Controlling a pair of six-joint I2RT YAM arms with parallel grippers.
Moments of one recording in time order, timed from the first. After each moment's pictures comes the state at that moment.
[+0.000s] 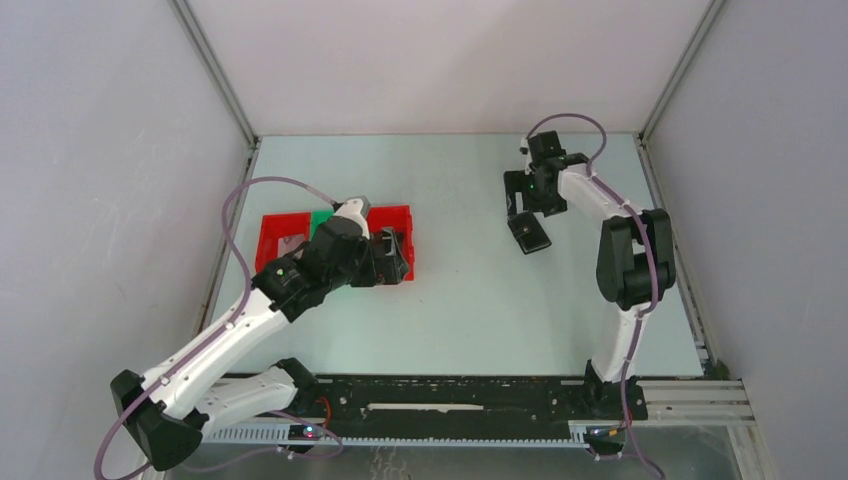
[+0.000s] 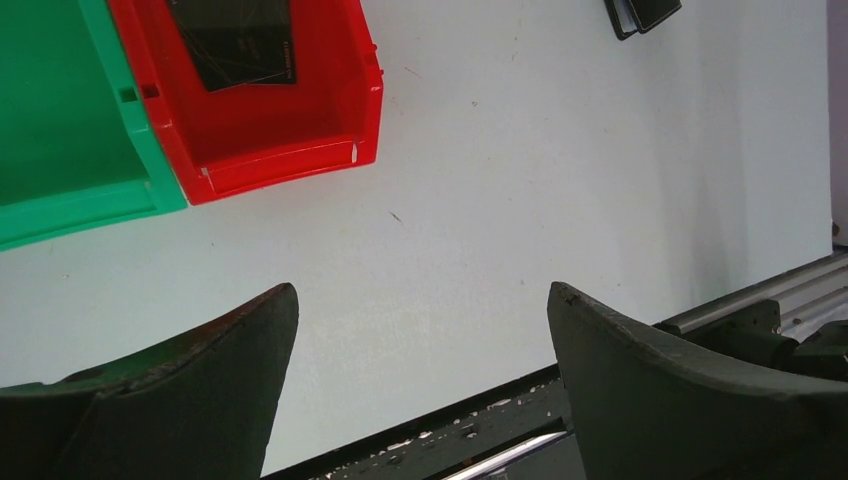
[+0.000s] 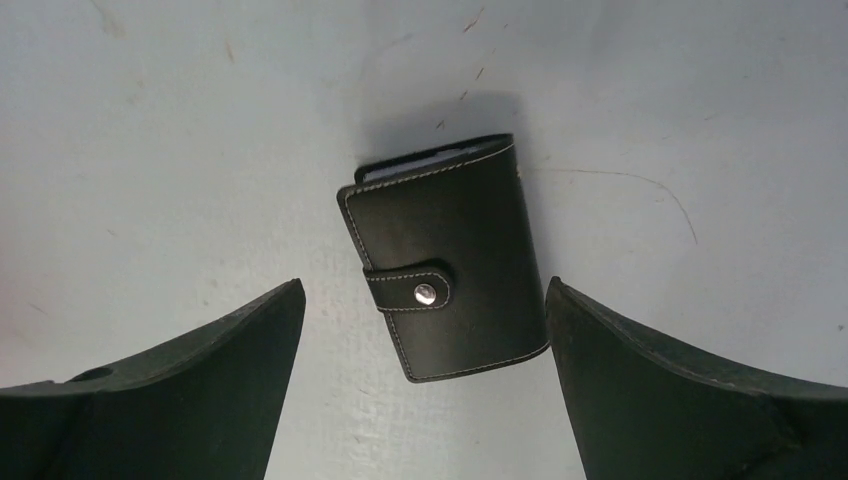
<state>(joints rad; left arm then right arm) -0.71 0.97 0.94 -0.67 -0.13 -0.64 0.20 1.93 1.55 -0.69 -0.01 0.16</state>
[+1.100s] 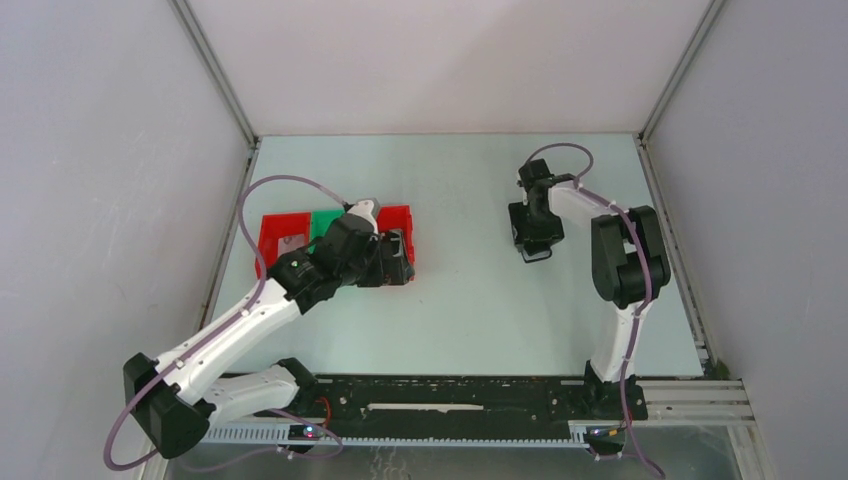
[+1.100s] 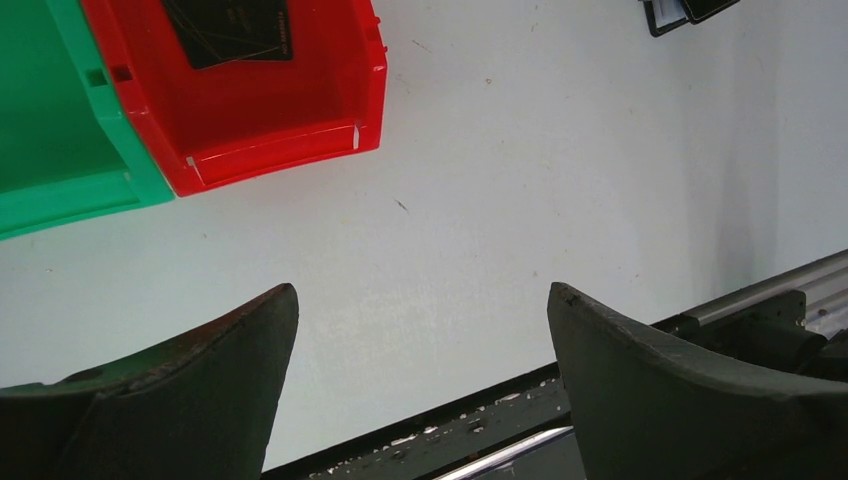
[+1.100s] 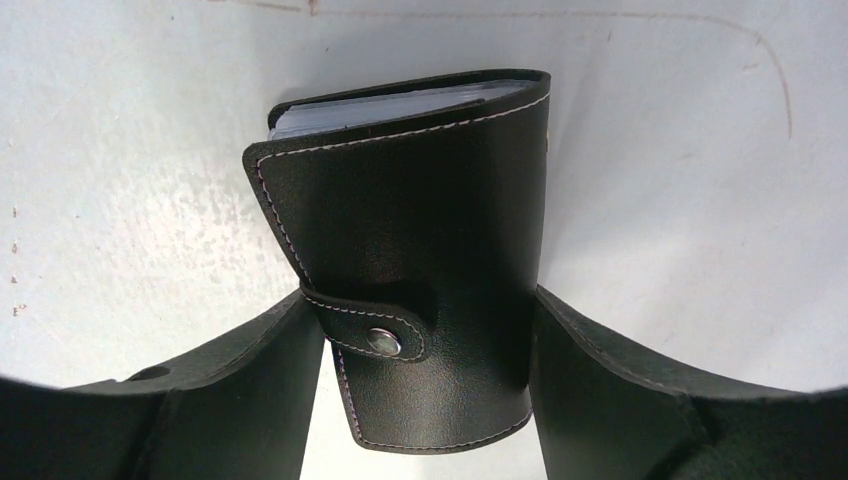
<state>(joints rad) -0.71 1.03 0.94 -0.67 -0.11 -0.64 0.25 1.97 1.38 -0.70 0.08 0.12</state>
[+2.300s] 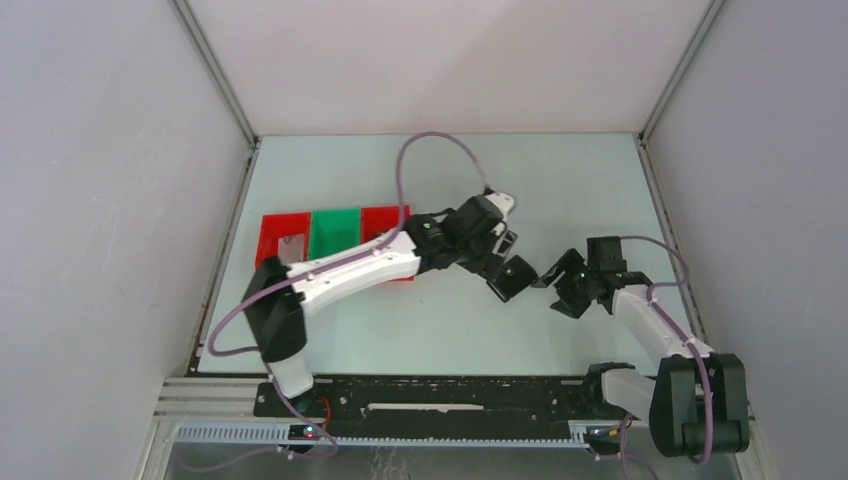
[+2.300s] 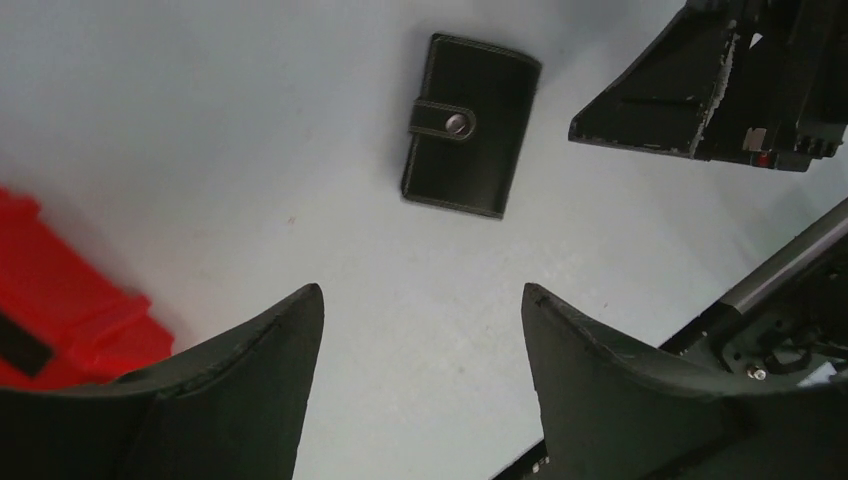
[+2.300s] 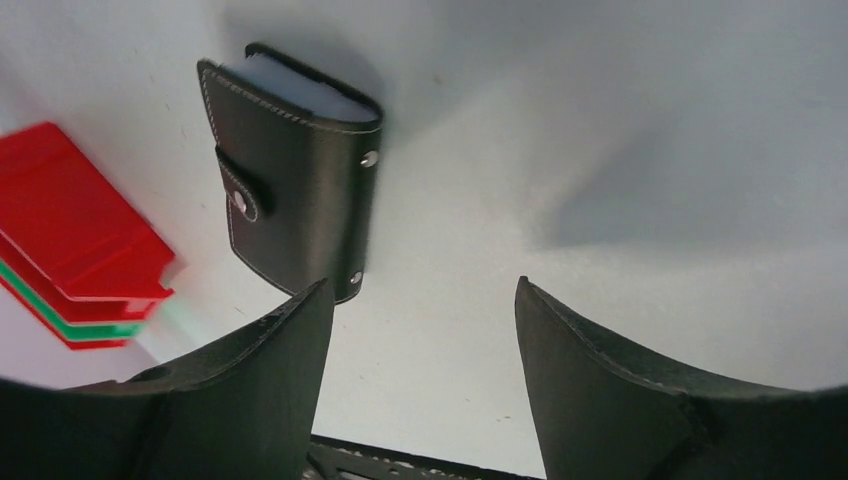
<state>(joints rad) -1.01 1.69 1.48 -0.61 -0.16 -0.36 0.08 1.13 0.55 -0.46 -0.23 0.85</state>
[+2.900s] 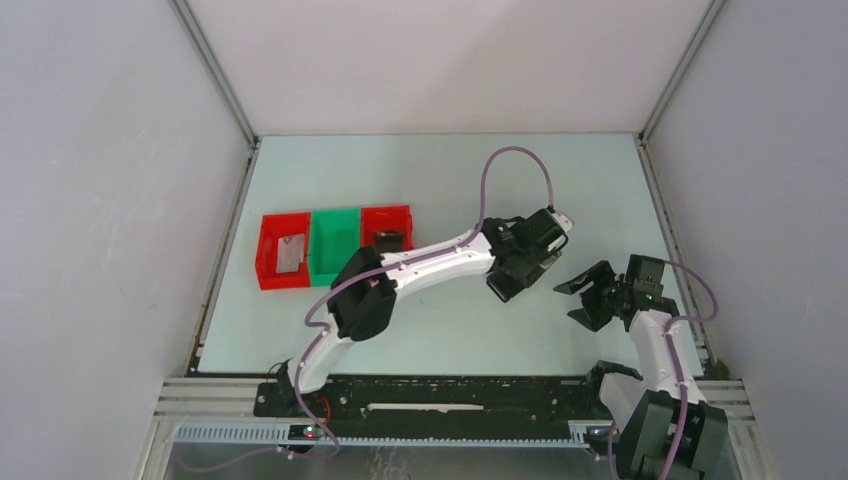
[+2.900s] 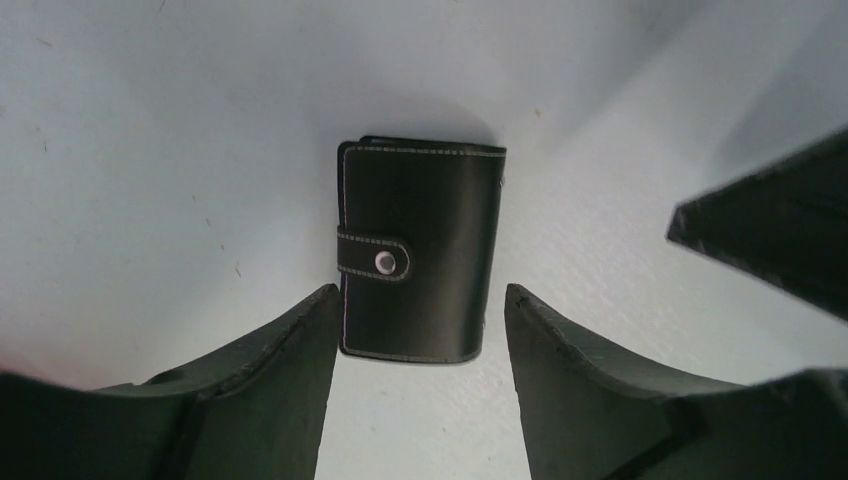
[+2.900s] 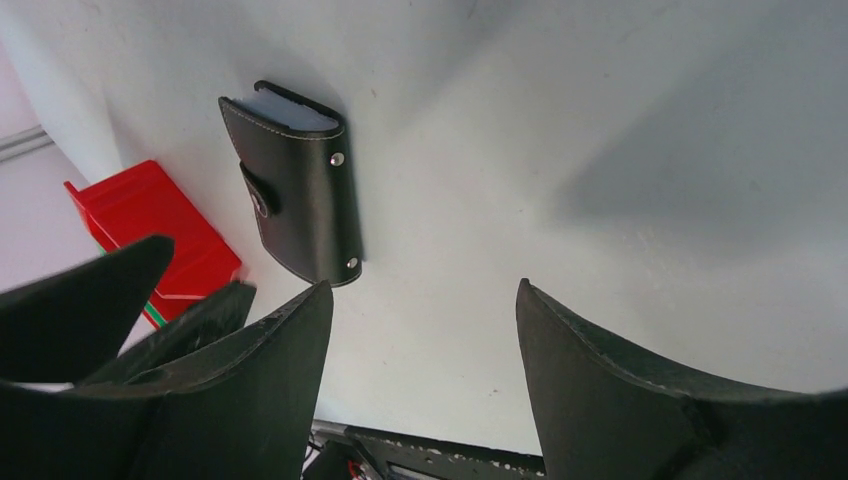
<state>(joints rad) -1.10 2.21 1.98 -0.73 -0.21 -0.18 -0.29 0.92 0.44 -0.55 -0.45 0.77</state>
